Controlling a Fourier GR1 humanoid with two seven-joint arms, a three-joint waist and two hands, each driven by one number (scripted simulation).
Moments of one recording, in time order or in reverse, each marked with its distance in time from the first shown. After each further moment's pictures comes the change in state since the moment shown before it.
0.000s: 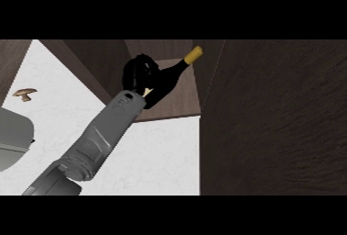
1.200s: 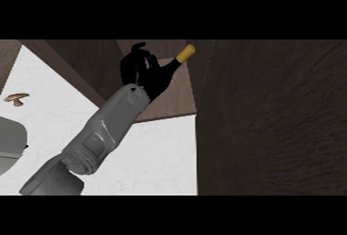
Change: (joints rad) left arm -0.079 -0.004 -0.157 0.050 -0.079 0.140 0.296; right arm -0.036 -0.022 0.005 0.014 -0.032 0.014 -0.001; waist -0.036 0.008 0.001
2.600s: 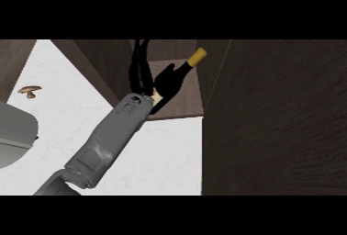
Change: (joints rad) left arm 0.163 -0.016 0.141 -0.280 0.175 -0.002 -0.285; right arm 0.041 -0.016 0.001 -0.005 -0.025 -0.012 -0.008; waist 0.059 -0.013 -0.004
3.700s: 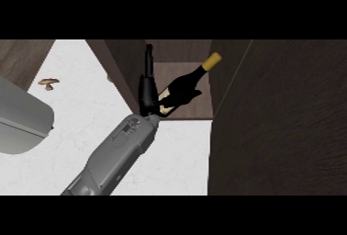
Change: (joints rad) left arm 0.264 -0.001 -0.095 -0.474 0.205 -0.119 -0.139; right arm -0.002 0.016 0.071 -0.021 0.011 -0.116 0.037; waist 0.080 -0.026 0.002
